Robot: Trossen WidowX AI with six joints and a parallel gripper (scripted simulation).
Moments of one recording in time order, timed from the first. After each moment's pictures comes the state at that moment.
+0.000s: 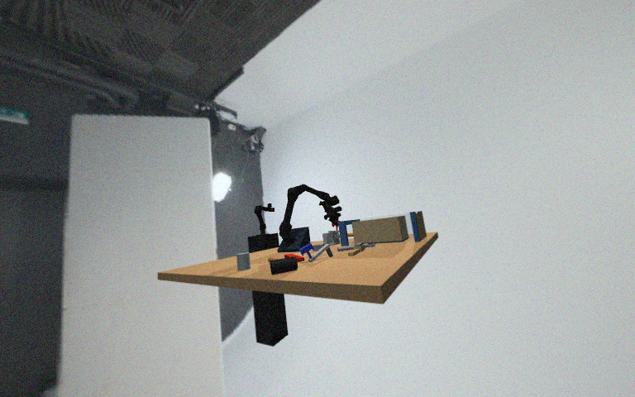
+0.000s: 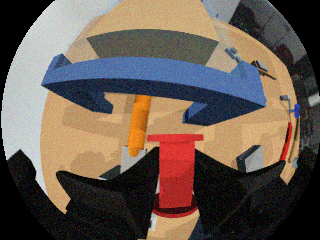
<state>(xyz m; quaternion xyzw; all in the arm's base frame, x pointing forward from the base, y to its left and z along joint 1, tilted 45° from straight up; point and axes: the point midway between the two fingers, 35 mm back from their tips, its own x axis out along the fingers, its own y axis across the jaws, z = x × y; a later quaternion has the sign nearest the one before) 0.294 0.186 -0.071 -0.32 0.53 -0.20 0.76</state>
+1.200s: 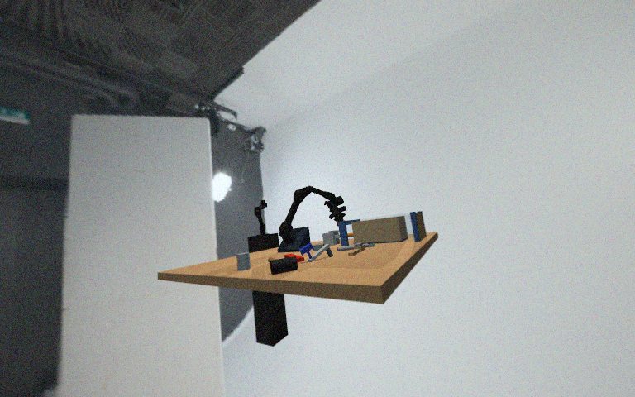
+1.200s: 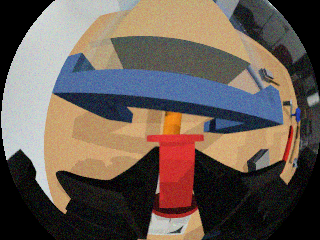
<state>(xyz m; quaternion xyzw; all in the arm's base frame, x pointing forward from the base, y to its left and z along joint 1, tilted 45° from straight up) 0.310 0.222 -0.106 -0.33 0.52 -0.20 0.76</state>
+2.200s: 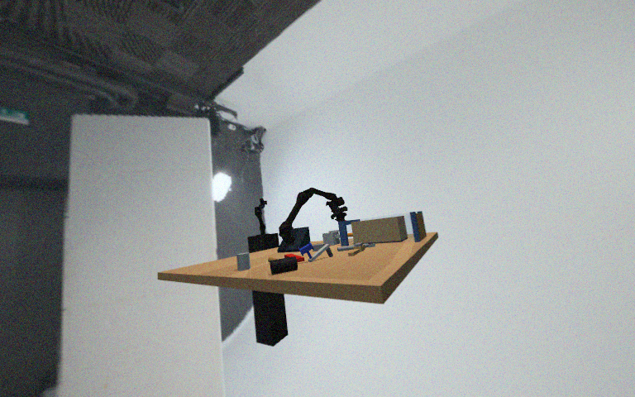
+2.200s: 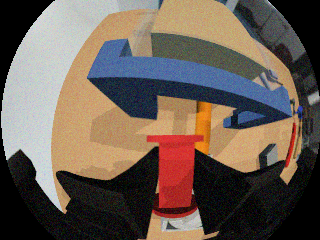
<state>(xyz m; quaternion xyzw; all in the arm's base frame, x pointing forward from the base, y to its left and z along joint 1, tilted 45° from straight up) 0.299 0.259 -0.138 -0.32 0.52 -0.20 0.77</state>
